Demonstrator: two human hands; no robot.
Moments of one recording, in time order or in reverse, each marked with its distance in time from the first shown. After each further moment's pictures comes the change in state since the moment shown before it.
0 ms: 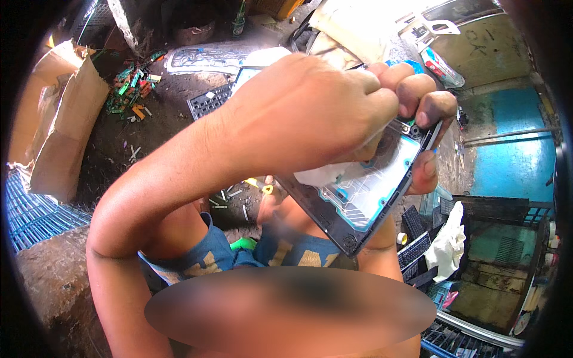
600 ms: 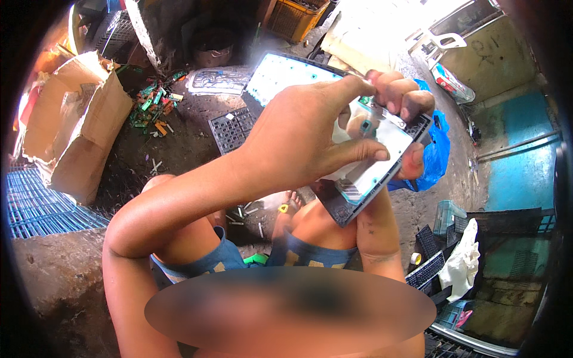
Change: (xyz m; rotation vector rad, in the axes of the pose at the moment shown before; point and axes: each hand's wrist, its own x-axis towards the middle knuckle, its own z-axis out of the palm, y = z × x) left_hand 0.000 0.010 -0.002 -0.335 0.069 -0.440; right_hand -0.003 0.021 -0.022 -0.058 0.142 -0.049
